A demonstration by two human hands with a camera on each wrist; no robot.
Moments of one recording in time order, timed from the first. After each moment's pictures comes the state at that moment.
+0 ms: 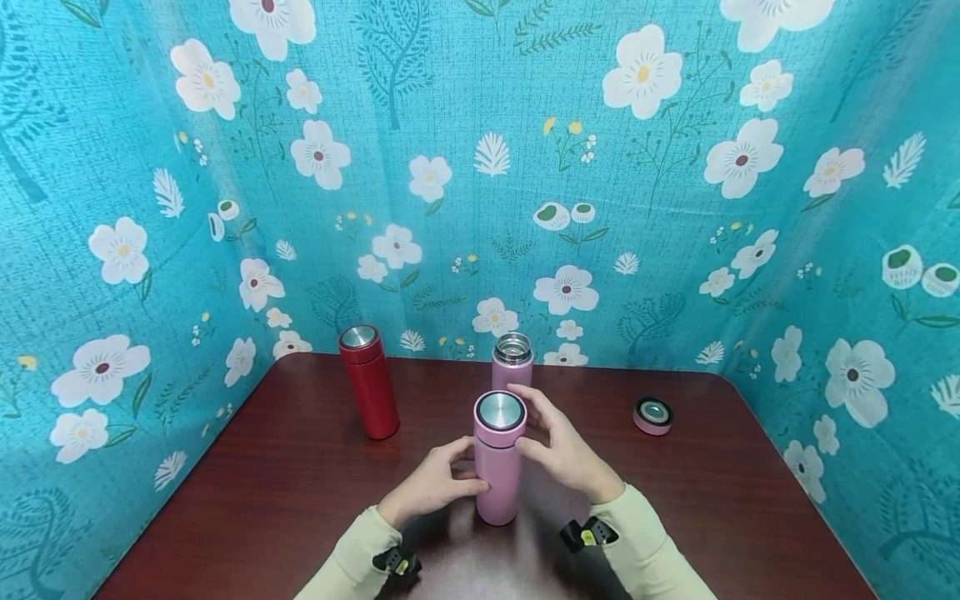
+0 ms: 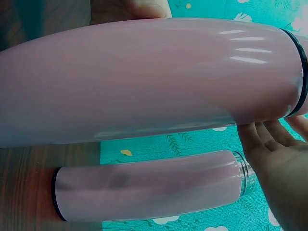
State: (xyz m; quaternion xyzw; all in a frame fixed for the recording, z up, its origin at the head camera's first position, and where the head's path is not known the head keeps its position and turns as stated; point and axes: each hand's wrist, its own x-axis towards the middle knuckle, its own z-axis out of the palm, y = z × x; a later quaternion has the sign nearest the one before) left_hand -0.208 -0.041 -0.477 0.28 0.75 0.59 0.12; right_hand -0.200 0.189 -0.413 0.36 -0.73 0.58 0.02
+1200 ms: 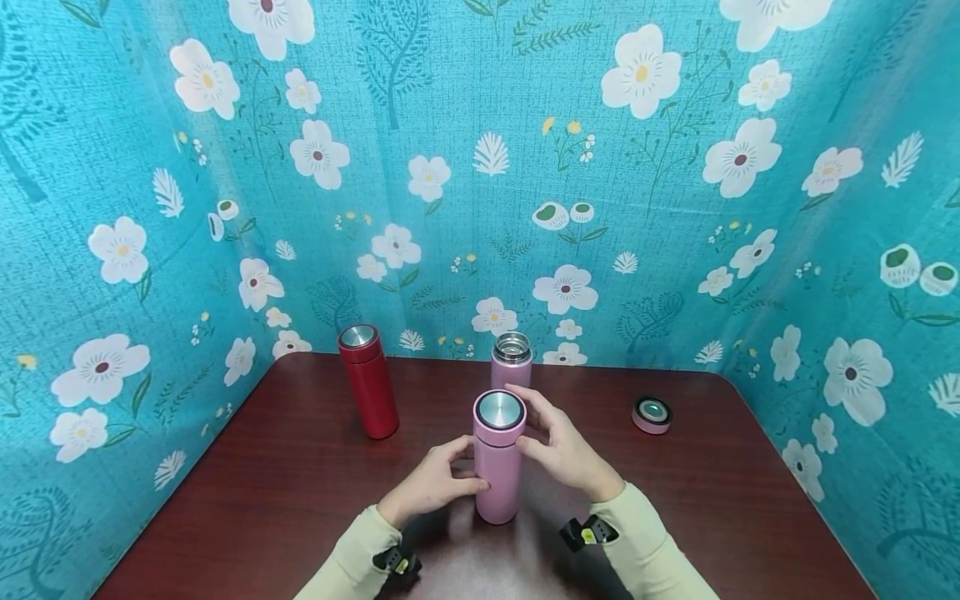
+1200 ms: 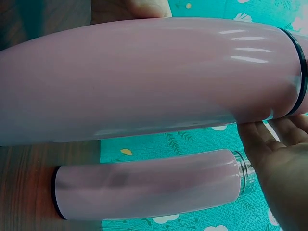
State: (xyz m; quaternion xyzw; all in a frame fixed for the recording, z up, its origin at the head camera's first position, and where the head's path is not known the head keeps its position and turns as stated) left_hand -0.195 -0.043 -0.455 0.28 0.75 0.59 0.12; right_hand -0.201 0.191 -0.414 0.37 -0.74 0.56 0.04
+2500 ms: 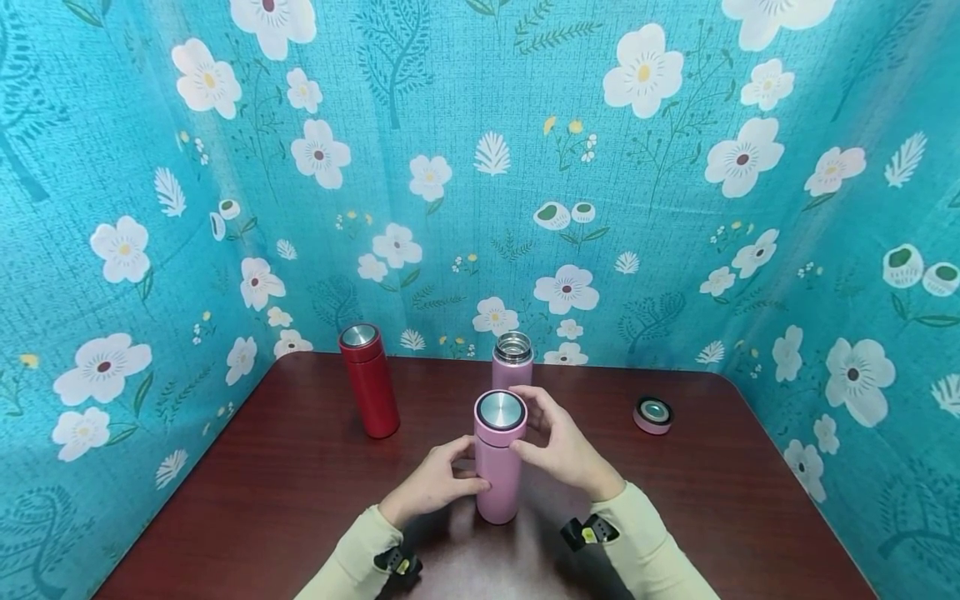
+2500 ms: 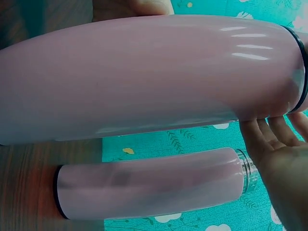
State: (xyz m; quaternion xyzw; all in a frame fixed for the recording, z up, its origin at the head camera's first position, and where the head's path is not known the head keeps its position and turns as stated) left_hand -0.205 -0.040 -0.476 0.27 0.76 0.58 0.10; right_hand -0.201 0.190 -0.415 0.35 -0.72 0.59 0.03
